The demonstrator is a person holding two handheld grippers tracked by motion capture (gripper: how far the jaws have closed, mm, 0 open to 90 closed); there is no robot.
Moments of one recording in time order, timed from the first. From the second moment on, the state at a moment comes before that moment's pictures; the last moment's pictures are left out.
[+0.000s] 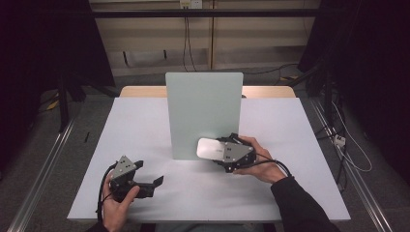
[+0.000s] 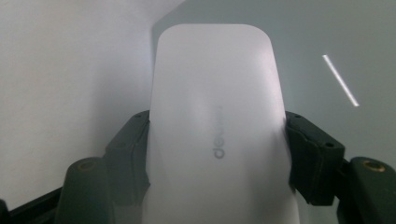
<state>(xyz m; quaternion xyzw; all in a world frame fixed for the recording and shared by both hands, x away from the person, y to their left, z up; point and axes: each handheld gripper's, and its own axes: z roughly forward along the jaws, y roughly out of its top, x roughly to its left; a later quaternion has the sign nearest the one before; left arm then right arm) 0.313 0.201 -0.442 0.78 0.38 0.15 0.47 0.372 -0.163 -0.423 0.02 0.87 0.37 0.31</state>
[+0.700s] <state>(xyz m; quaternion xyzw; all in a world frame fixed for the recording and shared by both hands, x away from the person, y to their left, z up) 0.313 0.201 -0.442 0.78 0.38 0.15 0.48 0.362 -0.172 -0.445 0.01 0.89 0.35 0.28</state>
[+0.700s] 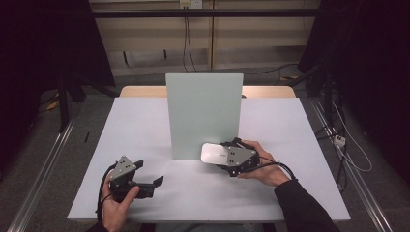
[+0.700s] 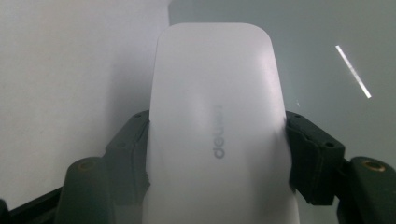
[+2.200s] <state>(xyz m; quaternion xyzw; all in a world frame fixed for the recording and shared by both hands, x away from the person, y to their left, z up) 0.311 0.203 -0.443 0.78 0.38 0.15 0.47 0.338 -0.131 -0.445 0.12 0.93 0.33 0.09</state>
